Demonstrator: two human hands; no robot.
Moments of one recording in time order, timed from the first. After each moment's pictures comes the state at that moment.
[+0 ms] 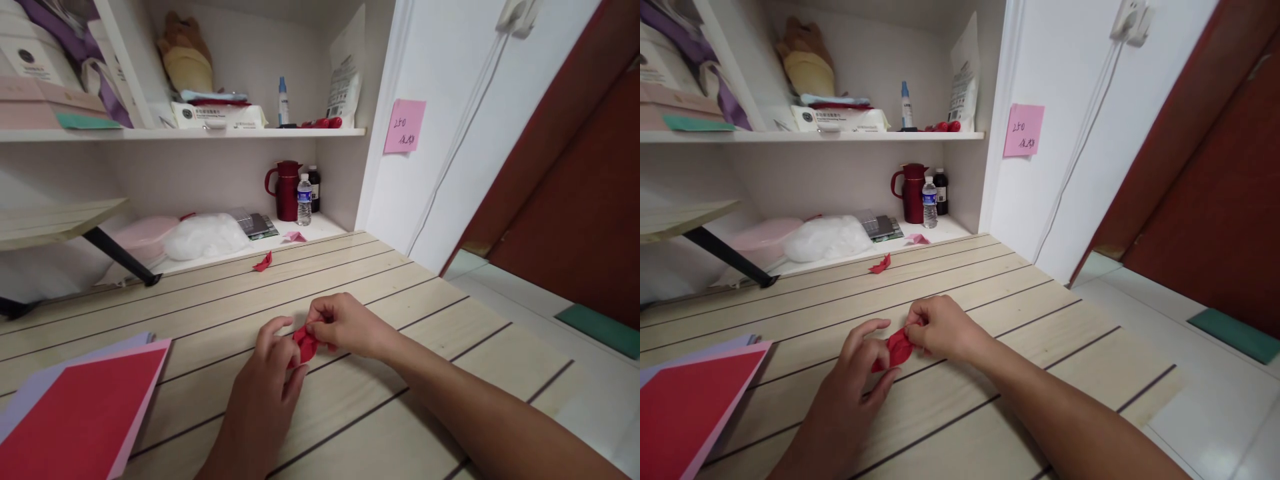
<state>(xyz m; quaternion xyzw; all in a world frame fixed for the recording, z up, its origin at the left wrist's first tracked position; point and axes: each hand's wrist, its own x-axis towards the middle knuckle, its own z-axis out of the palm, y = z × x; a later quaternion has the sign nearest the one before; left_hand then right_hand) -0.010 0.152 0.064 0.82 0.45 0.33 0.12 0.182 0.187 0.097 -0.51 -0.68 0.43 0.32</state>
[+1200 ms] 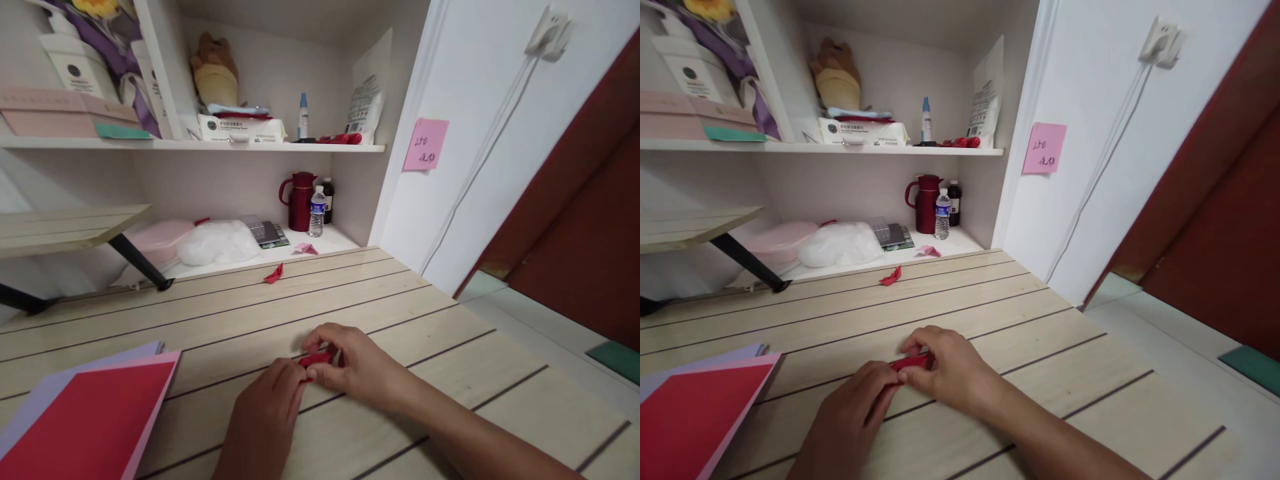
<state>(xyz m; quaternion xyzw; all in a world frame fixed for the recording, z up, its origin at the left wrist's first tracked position) -0.019 0.163 0.055 0.84 0.41 0.35 0.05 0.174 0.183 0.097 -0.48 -0.76 0.33 0.31</state>
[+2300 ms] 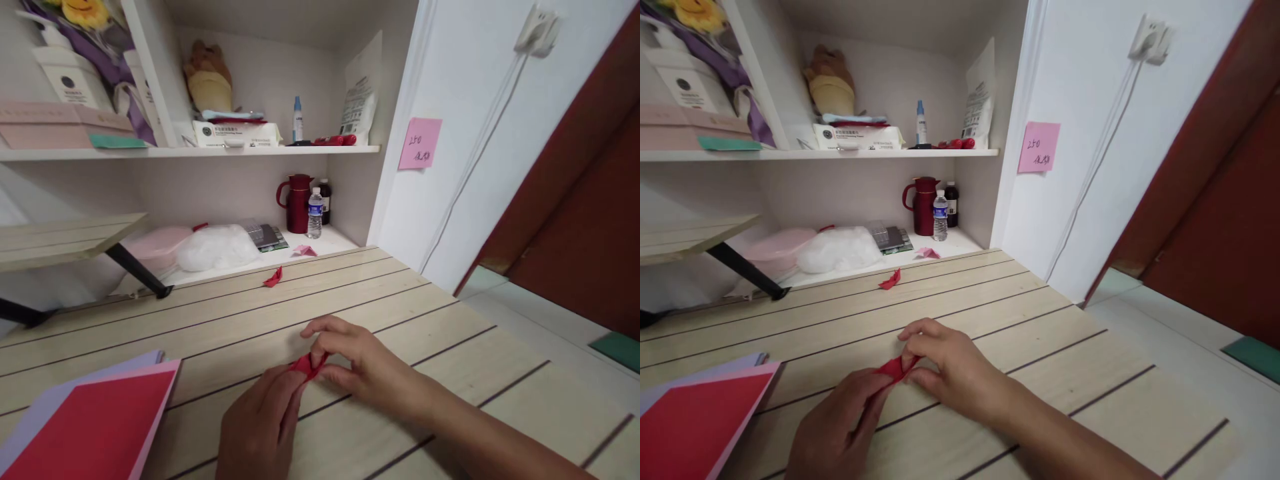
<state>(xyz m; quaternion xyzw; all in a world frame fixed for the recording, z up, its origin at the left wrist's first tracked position) -0.025 0.159 0.064 0.80 0.37 0.46 -0.05 0.181 0.180 0.105 -0.35 -0.82 0.27 0.35</state>
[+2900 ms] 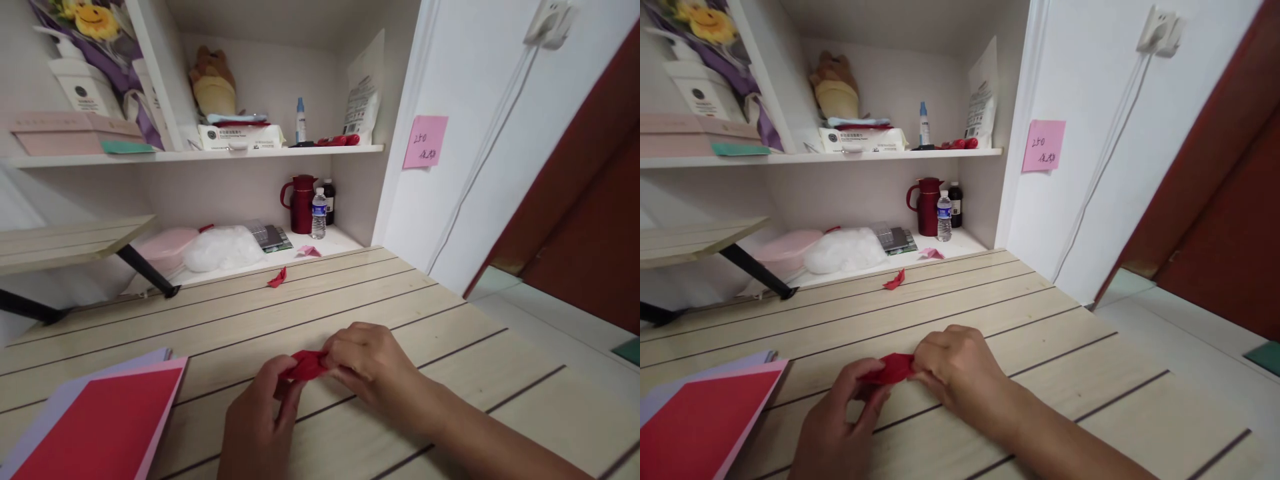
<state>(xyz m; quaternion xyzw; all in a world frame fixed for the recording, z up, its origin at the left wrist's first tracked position) -0.019 0.152 0.063 0.69 0.52 0.47 0.17 0.184 0.176 0.099 -0.33 -0.88 0.00 0.35</state>
